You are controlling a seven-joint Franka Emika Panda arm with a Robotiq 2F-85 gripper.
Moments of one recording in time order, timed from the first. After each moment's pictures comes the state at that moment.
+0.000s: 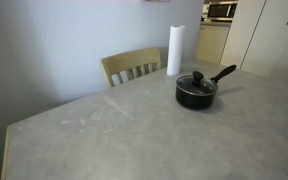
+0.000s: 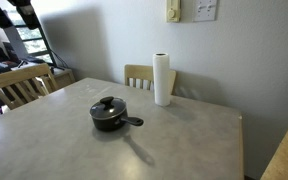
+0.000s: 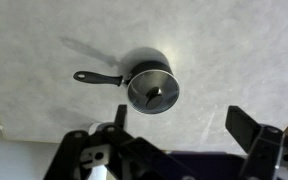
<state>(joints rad) 0.02 -0.63 -0.26 -2.35 -0.02 1.96 -0.38</state>
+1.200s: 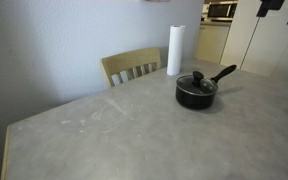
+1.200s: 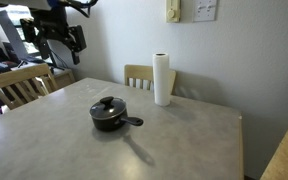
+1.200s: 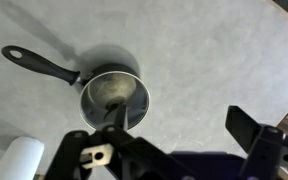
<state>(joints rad) 0.09 -0.20 -0.27 -2.18 0.18 1.96 -0.71</state>
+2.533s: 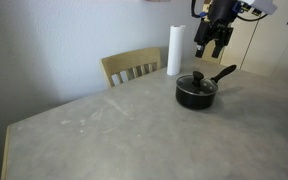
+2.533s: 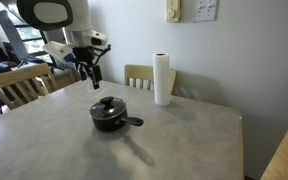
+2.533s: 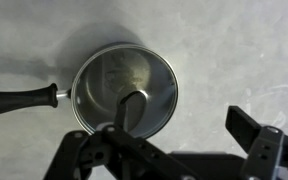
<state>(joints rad) 0.04 0.19 -0.10 -2.07 0.26 2.30 -0.09</state>
